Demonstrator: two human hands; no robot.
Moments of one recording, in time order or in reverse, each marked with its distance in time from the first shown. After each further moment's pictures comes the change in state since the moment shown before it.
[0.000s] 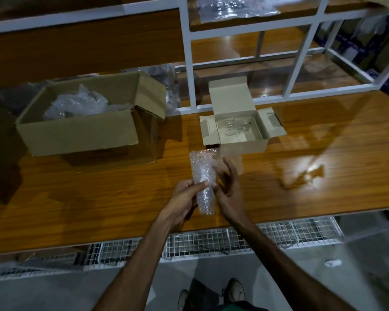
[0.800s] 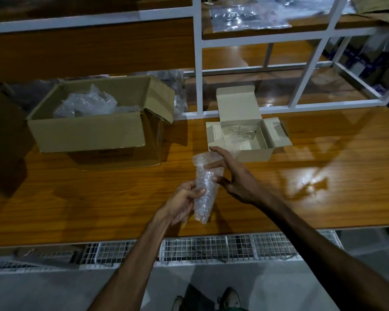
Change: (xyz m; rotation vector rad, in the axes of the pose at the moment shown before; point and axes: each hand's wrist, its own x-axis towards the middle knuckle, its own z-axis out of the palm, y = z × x) left_hand 0.001 0.011 -0.019 -0.127 -0.199 -0.002; right_hand 0.066 -0.042 -0.038 -0.521 -0.500 -0.217
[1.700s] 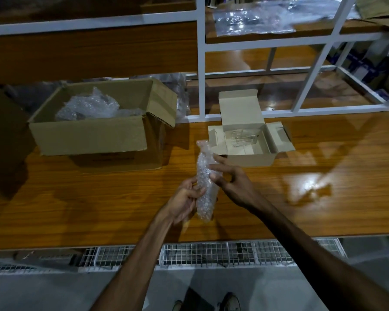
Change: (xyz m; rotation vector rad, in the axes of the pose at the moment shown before) left_hand 0.008 0.013 0.002 -0.064 -0.037 0.110; right_hand 0.015 -0.002 0.013 0.225 0.069 0.131
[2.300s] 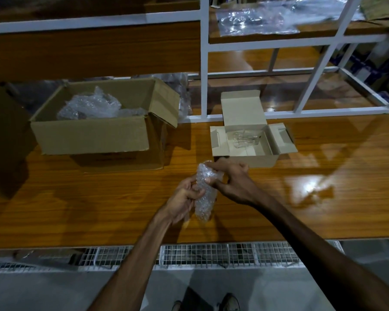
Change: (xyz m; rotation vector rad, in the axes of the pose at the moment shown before) left_hand 0.000 0.003 -0.007 0.053 0.012 0.021; right_hand 0.014 0.000 -0.006 -0.406 -0.084 -0.028
